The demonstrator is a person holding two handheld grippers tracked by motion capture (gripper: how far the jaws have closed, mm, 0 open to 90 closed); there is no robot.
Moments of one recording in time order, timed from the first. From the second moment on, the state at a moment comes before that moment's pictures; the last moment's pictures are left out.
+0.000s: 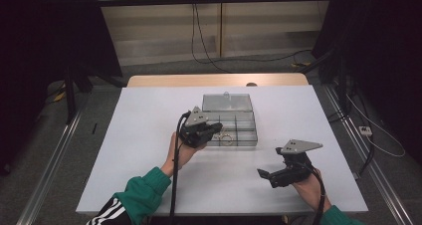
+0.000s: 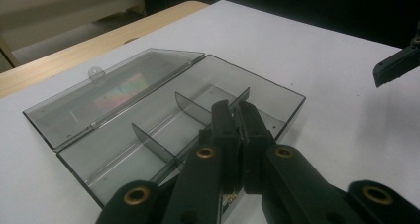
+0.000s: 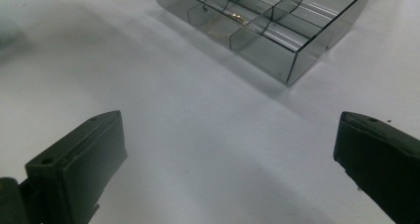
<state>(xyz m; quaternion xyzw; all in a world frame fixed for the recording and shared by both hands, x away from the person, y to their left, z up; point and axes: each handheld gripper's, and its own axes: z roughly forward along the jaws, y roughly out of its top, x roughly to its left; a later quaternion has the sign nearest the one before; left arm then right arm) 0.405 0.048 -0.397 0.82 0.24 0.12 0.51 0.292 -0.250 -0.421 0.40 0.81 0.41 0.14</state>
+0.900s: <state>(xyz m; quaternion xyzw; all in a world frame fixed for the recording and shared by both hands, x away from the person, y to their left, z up) 0.414 0.027 -0.409 0.82 0.24 0.11 0.50 0.292 -0.251 -0.421 0.40 0.81 0.41 0.14</state>
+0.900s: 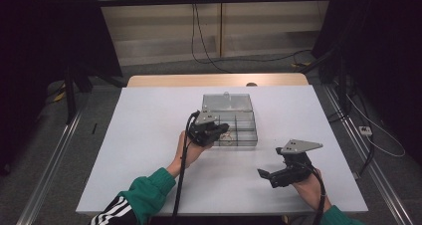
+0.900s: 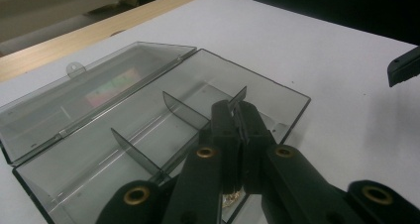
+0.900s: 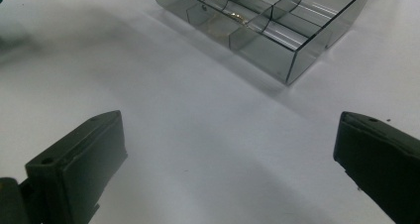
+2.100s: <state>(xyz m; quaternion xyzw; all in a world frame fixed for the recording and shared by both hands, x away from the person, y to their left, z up) 0.420 0.005 -0.430 0.84 0.25 0.10 0.47 0.291 -0.251 -0.421 0.40 0.81 0.41 0.14</state>
